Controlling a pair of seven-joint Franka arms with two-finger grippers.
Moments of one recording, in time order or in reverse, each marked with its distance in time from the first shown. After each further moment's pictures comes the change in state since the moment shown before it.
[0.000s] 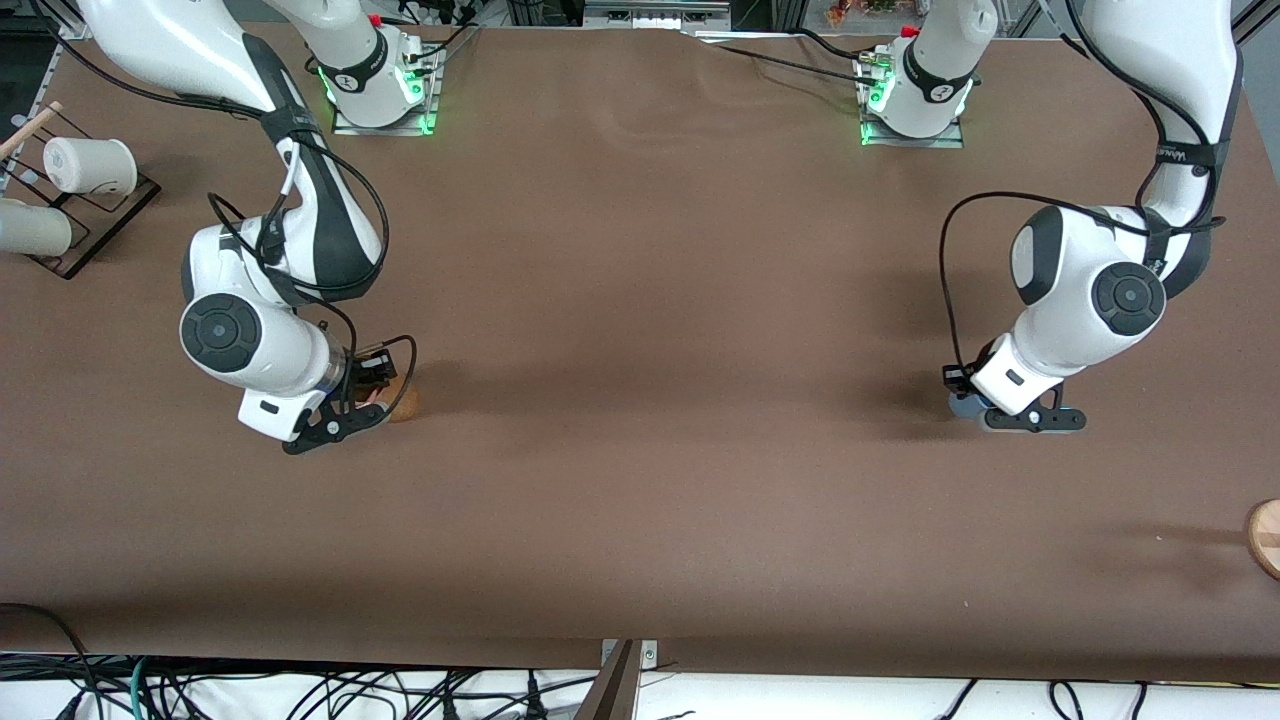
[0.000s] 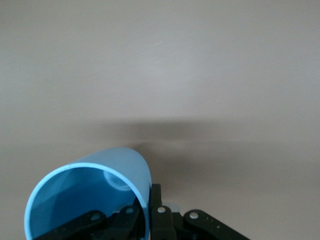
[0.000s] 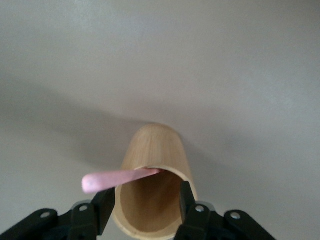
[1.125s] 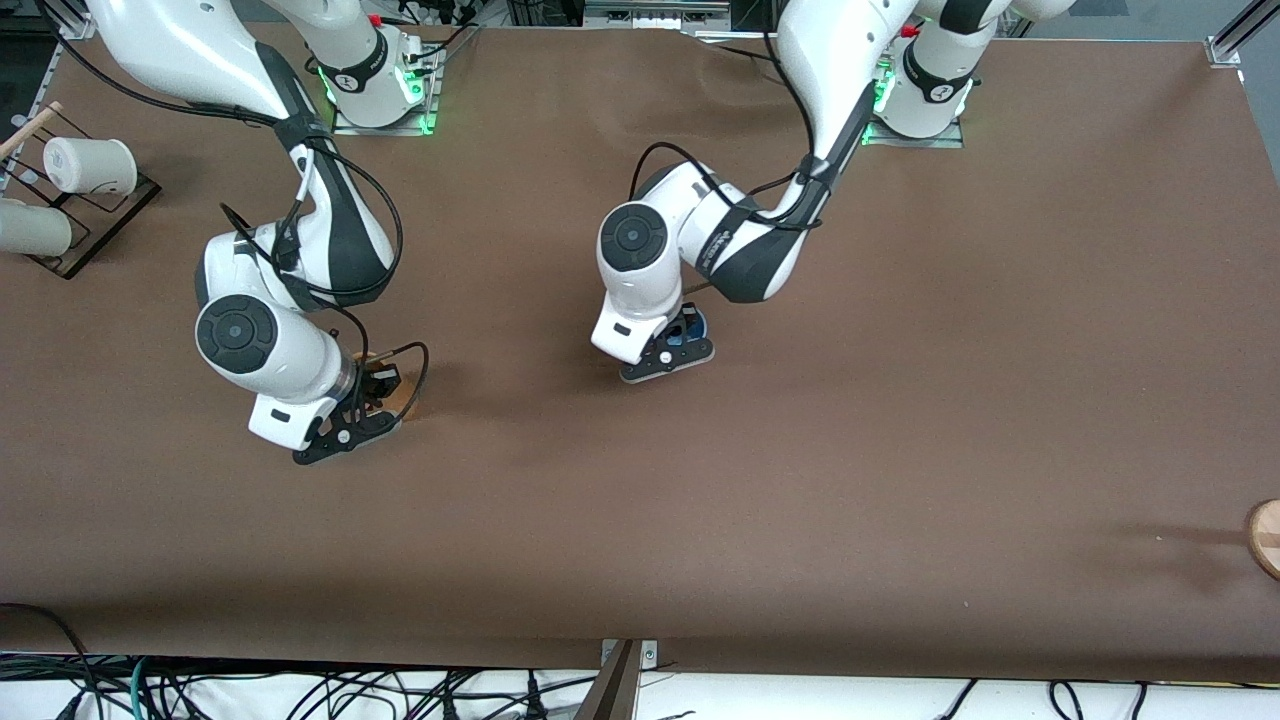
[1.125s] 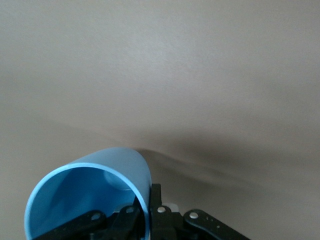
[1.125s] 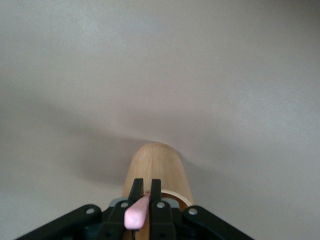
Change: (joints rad) left arm -0.603 0.489 -0.005 0.679 -0.004 -0.248 -0.928; right arm 0.017 0.028 -0.001 0.038 -0.010 0.032 0.000
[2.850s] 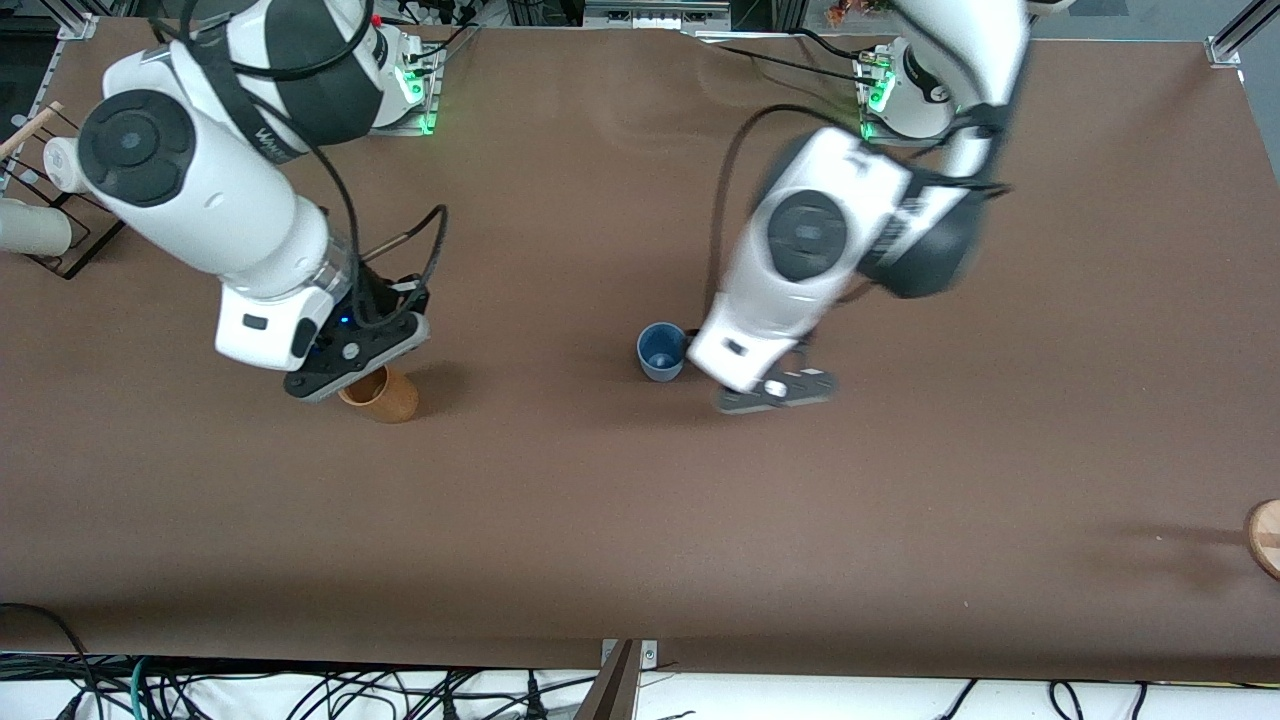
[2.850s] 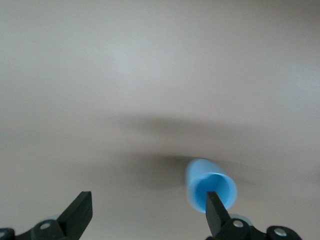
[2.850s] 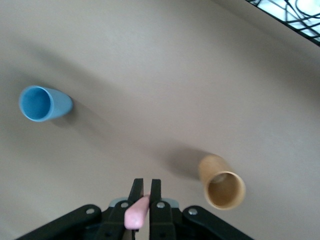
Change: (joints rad) left arm 0.265 -0.226 0.031 0.085 -0.080 -0.288 0.503; right arm 0.041 -0.091 0.171 0.403 0.086 -0.383 0.052
